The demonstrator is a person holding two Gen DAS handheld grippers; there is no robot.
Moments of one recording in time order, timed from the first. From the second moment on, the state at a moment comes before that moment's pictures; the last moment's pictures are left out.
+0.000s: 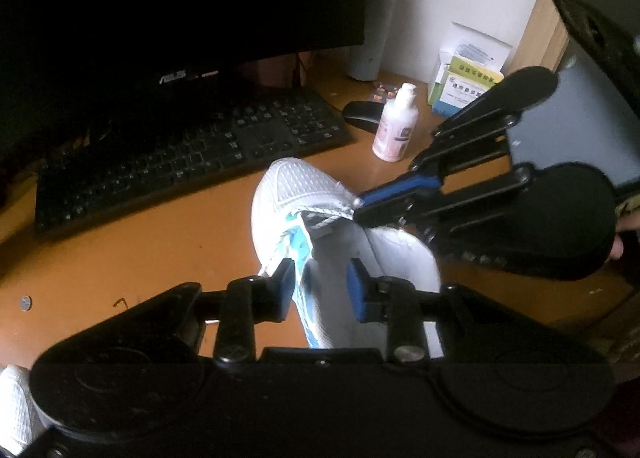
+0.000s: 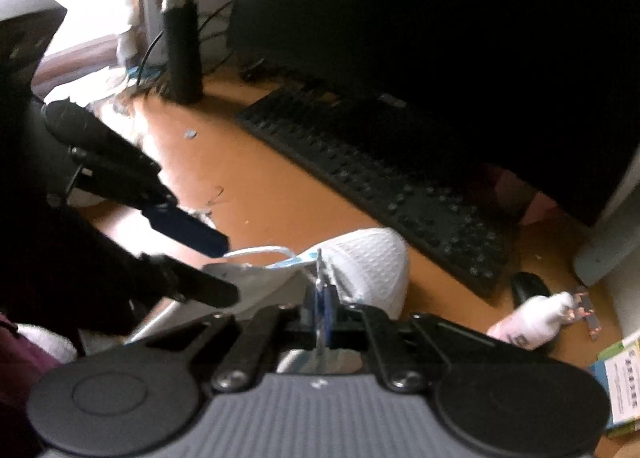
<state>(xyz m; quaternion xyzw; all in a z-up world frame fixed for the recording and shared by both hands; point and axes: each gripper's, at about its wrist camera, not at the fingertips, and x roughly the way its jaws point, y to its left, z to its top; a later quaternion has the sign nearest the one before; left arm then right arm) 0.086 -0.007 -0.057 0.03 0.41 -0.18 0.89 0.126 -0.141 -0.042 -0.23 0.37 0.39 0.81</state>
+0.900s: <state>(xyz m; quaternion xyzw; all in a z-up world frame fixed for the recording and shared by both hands) 0.091 0.008 -0.062 0.01 0.41 -0.16 0.90 0.131 -0.103 -0.076 -0.30 0.41 0.42 0.75</state>
